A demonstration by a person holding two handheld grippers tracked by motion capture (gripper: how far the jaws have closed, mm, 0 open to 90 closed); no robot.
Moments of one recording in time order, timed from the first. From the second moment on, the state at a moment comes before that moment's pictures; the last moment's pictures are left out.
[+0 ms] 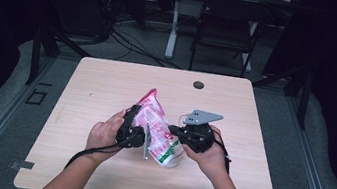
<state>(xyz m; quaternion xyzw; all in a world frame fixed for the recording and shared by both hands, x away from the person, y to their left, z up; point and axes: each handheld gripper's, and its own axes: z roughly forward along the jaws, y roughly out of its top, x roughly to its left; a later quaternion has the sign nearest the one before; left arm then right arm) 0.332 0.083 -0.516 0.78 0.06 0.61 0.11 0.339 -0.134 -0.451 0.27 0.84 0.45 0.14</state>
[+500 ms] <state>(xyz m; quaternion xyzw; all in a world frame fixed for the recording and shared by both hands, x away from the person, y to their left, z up) 0.332 0.088 -0.517 0.77 0.05 0.63 0.10 0.339 -0.129 -0.455 0.27 0.84 0.45 0.15</state>
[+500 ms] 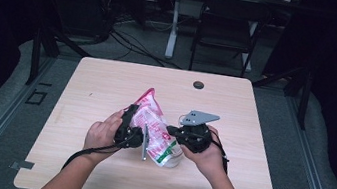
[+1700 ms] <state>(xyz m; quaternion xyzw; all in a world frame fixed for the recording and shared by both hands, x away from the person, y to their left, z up) 0.328 0.088 -0.514 0.76 0.03 0.64 0.08 0.337 -0.128 -0.457 0.26 0.84 0.45 0.15</state>
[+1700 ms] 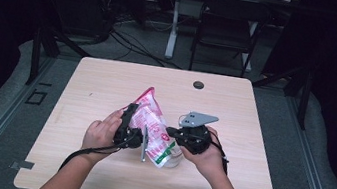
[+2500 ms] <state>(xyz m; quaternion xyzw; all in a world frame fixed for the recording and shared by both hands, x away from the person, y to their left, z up) 0.327 0.085 -0.509 0.76 0.02 0.65 0.07 0.338 -0.131 -0.458 0.27 0.84 0.45 0.14</state>
